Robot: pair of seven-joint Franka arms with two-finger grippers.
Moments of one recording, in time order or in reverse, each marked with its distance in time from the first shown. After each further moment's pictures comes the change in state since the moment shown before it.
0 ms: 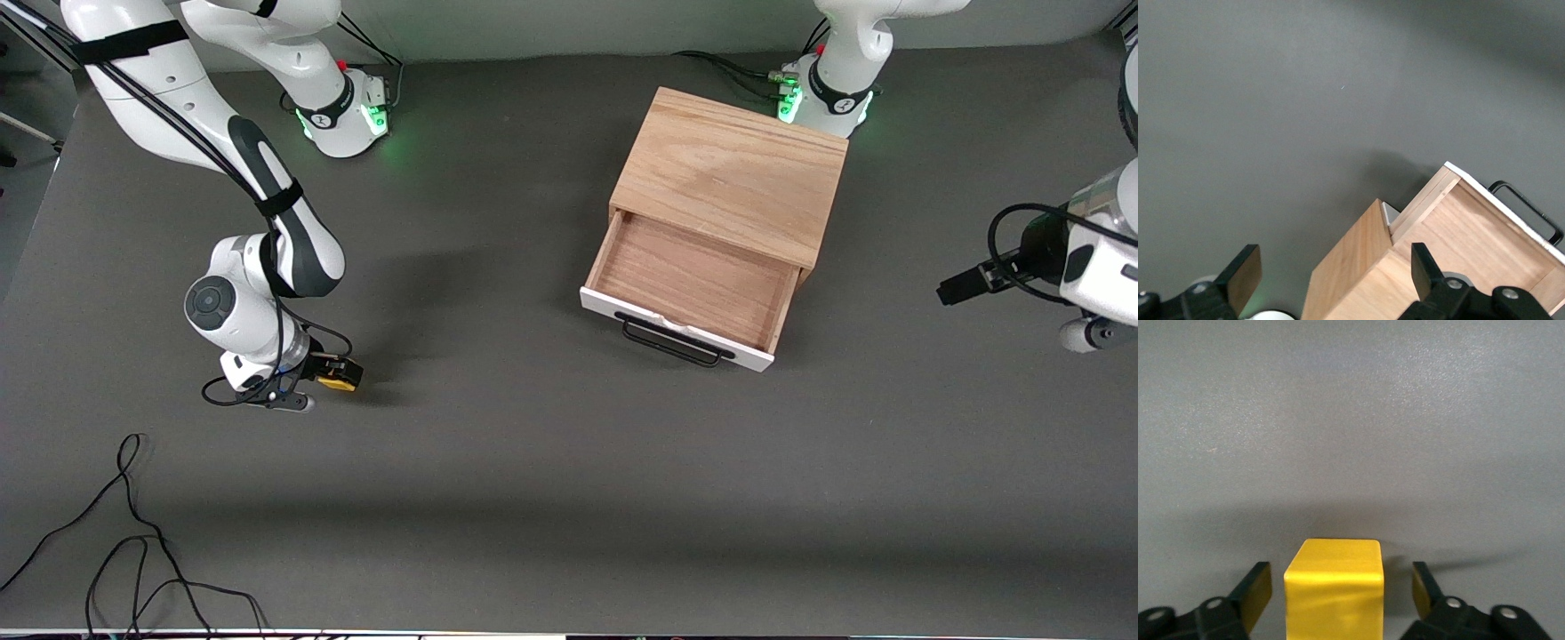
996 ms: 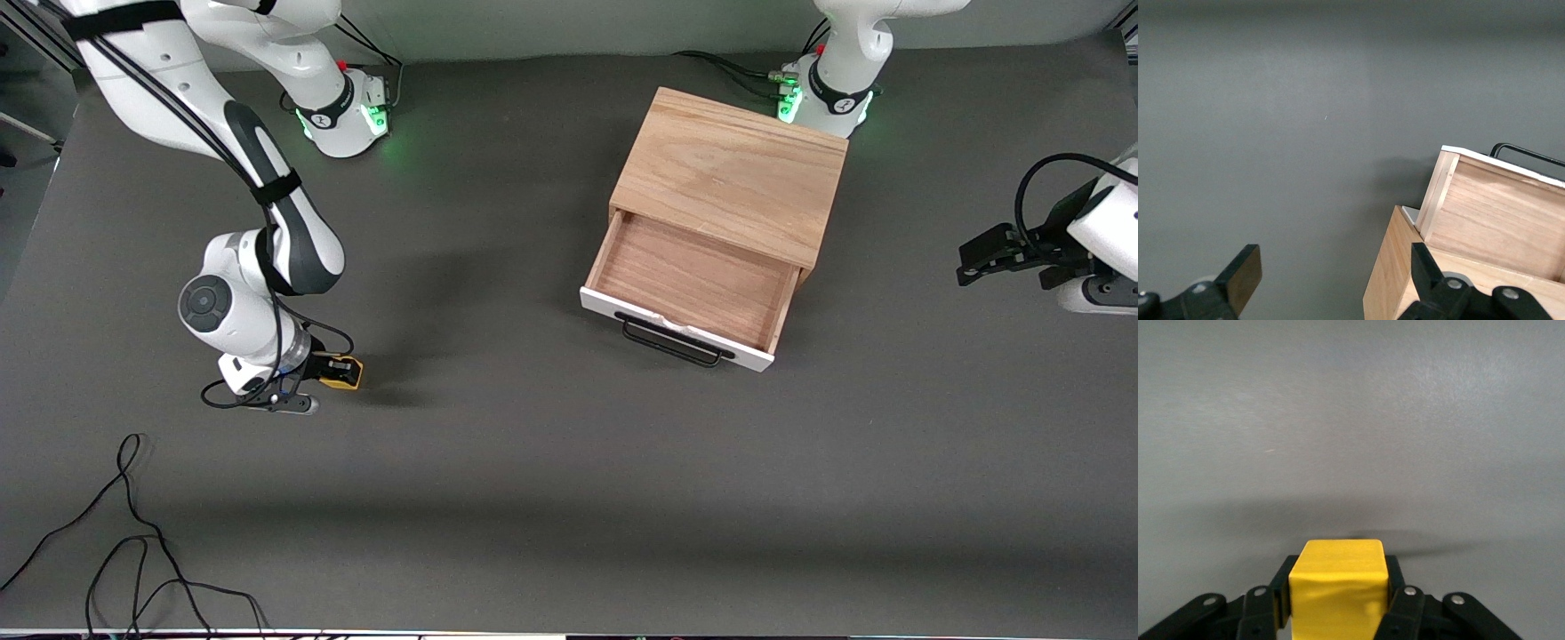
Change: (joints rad) left arm 0.001 -0.063 0.015 -0.060 0.000 0.089 0.357; right arm 0.024 -0.064 0.010 0.086 0.000 -0.183 0.000
